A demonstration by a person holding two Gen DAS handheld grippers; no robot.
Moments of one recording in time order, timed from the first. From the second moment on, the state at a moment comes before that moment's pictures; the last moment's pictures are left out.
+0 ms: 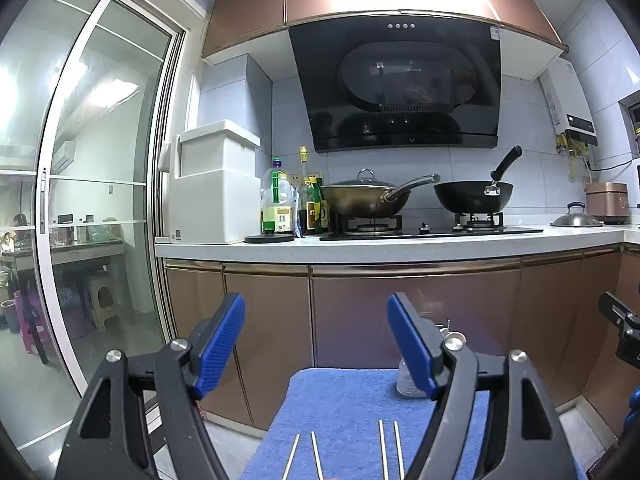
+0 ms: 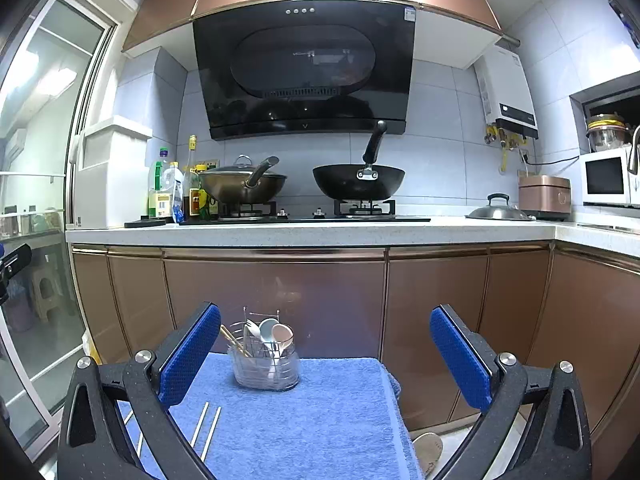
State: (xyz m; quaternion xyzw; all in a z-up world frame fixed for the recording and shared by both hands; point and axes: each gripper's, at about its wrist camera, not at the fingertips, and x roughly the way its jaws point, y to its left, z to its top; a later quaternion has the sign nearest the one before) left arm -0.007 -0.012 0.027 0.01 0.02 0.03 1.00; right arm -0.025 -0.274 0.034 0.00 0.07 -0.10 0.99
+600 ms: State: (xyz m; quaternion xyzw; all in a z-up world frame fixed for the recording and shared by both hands) left arm 0.003 -0.020 0.013 0.01 0.04 0.03 1.00; right arm -0.016 -0.269 0.017 -0.02 0.09 -0.12 0.99
